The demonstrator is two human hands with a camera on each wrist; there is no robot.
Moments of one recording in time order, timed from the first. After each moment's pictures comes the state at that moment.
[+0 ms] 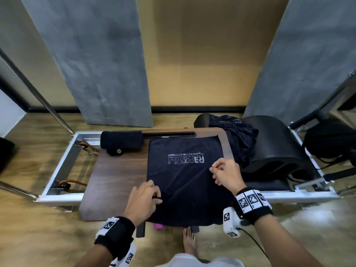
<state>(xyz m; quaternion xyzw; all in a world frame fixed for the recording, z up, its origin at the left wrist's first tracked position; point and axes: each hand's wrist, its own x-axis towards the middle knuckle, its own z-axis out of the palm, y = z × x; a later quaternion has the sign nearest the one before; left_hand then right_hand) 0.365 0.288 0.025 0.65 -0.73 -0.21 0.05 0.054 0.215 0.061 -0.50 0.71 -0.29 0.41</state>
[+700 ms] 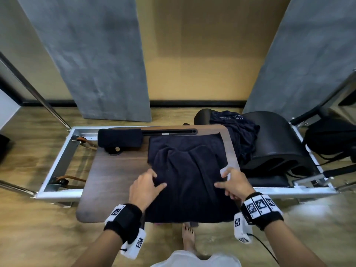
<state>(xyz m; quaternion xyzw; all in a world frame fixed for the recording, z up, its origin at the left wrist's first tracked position) 0.358 0.248 0.017 0.75 -0.60 -0.26 0.10 0.024 0.222 0.027 -0.47 0.75 -0.13 0.44</state>
